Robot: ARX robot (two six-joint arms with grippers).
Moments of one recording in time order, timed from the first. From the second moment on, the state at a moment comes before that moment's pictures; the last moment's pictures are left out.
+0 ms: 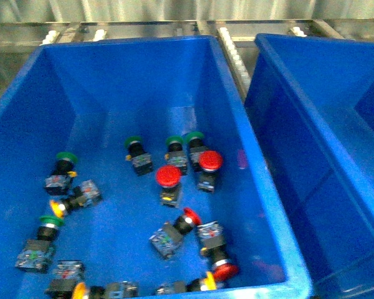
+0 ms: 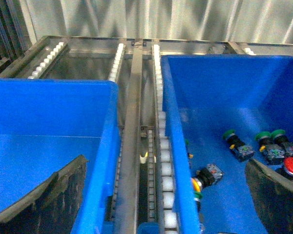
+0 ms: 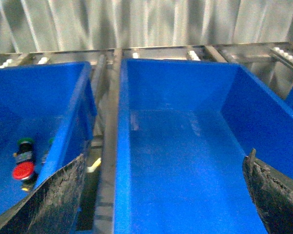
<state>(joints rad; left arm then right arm) 0.00 0.01 0.02 0.00 -0.01 0.00 0.00 0.00 0.02 0.00 0.00 0.00</state>
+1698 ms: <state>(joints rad) 0.00 0.01 0.02 0.00 0.00 0.00 0.00 0.00 0.02 0.00 0.00 0.00</state>
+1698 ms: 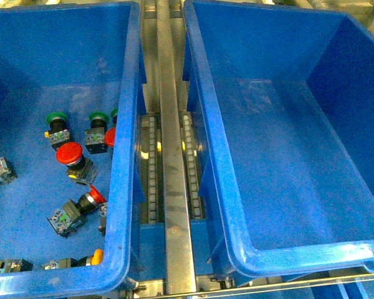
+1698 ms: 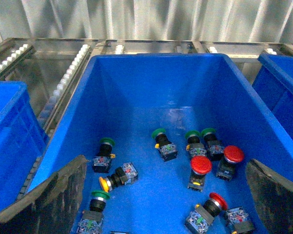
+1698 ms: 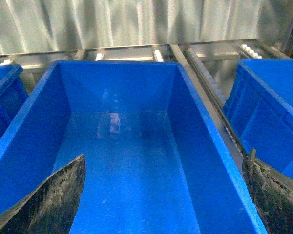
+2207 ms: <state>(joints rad) 0.00 0.01 0.02 0.00 0.00 0.00 0.00 0.00 0.02 0.00 0.00 0.00</state>
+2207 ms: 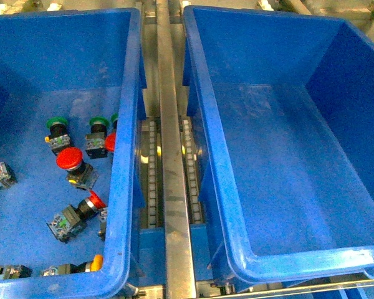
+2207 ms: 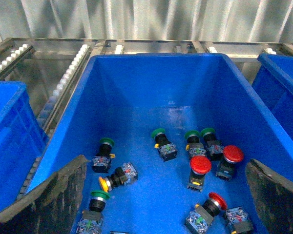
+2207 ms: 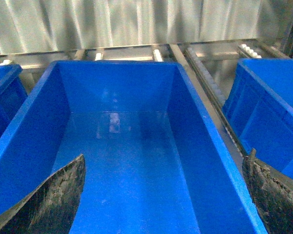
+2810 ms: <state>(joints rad) 0.00 0.01 0.02 0.00 0.00 0.00 0.00 0.00 0.02 0.00 0.00 0.00</state>
